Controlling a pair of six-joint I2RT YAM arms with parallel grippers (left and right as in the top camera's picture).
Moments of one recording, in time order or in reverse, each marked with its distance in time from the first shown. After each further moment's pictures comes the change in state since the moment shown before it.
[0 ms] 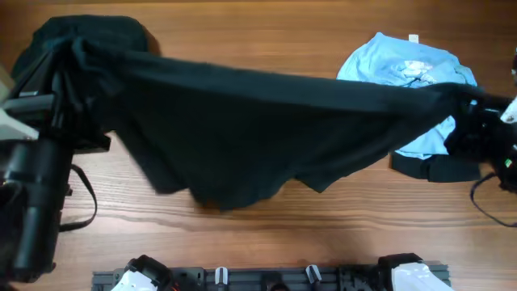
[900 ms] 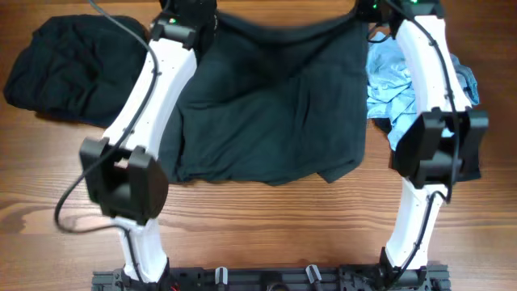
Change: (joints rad) left arm 0.223 1.036 0.002 0.529 -0.118 0.010; right arm -0.082 1.067 0.003 0.831 -0.083 -0.092
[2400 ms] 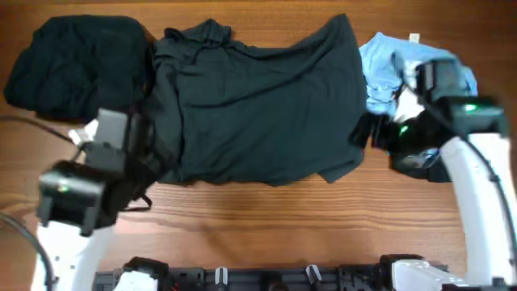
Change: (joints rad) left arm 0.053 -1.004 -0.650 -1.054 0.399 -0.636; right arm -0.017 -0.918 -0.882 -0.621 -0.224 0.153
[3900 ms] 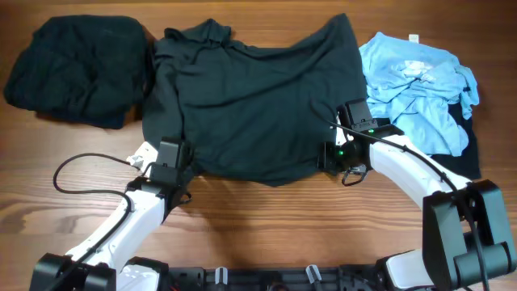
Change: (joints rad) left arm -0.002 0.257 -0.820 1.135 -0.028 -0.172; right arm 0.232 0.274 -0.452 0.733 0.123 -0.013
